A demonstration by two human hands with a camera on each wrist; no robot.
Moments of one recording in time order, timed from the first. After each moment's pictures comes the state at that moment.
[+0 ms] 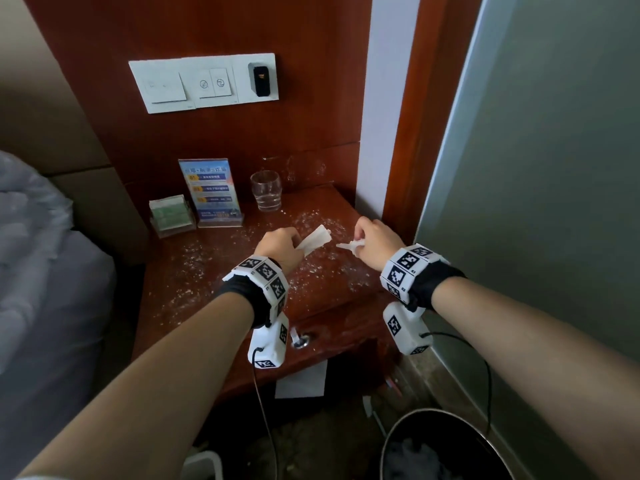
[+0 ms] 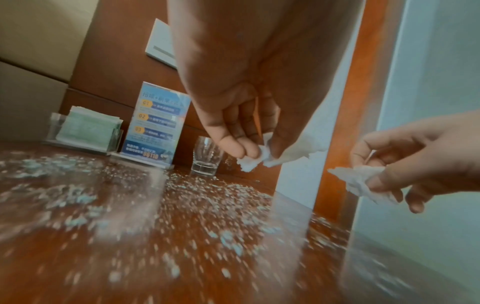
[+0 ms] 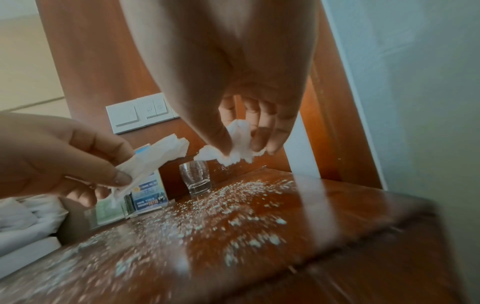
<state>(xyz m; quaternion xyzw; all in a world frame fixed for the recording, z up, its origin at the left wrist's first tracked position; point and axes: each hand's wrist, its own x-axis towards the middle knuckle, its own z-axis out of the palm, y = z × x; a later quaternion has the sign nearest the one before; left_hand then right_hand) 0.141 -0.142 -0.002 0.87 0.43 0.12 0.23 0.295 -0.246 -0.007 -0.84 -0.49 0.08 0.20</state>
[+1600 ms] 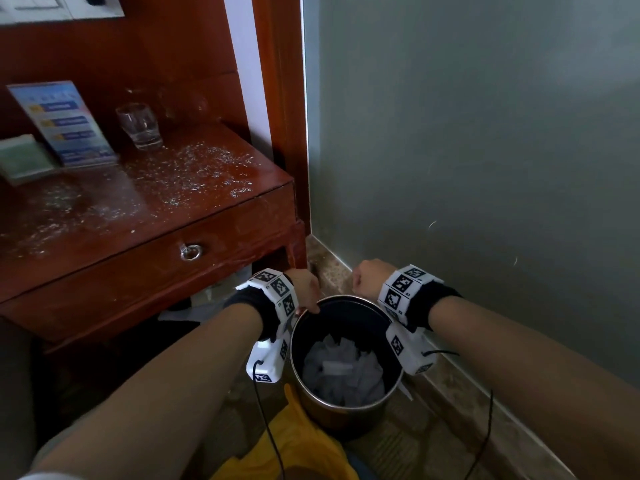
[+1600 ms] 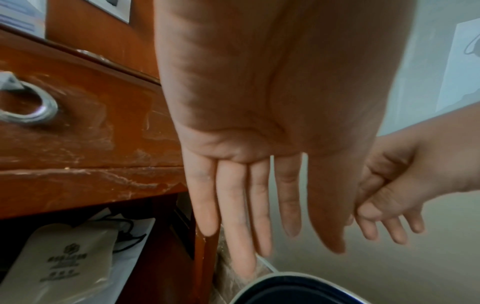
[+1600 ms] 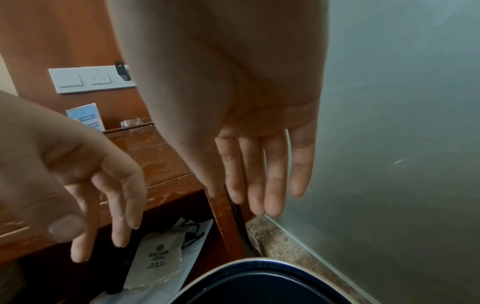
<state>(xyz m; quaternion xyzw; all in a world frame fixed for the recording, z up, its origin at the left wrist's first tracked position) 0.178 -0.388 -0.128 0.94 0.18 -0.25 0.17 0.296 -0.505 -0.156 -0.90 -0.39 0.21 0.02</state>
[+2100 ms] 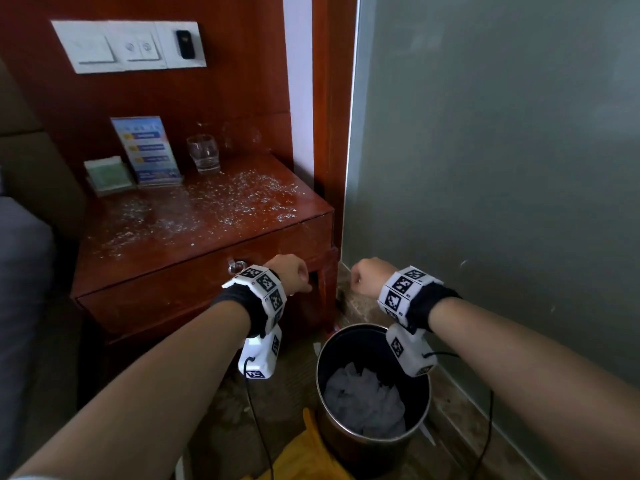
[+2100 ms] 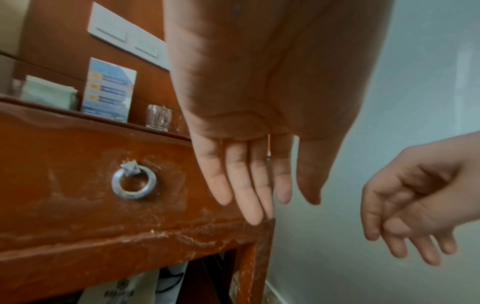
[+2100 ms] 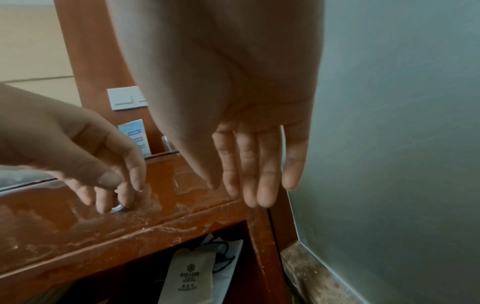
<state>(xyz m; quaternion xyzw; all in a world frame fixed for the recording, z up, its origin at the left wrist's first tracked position) 0.134 -0.324 -0.078 0.93 0.27 -0.08 0.22 0.270 -0.456 -0.097 -0.87 -0.46 0.17 0.06</state>
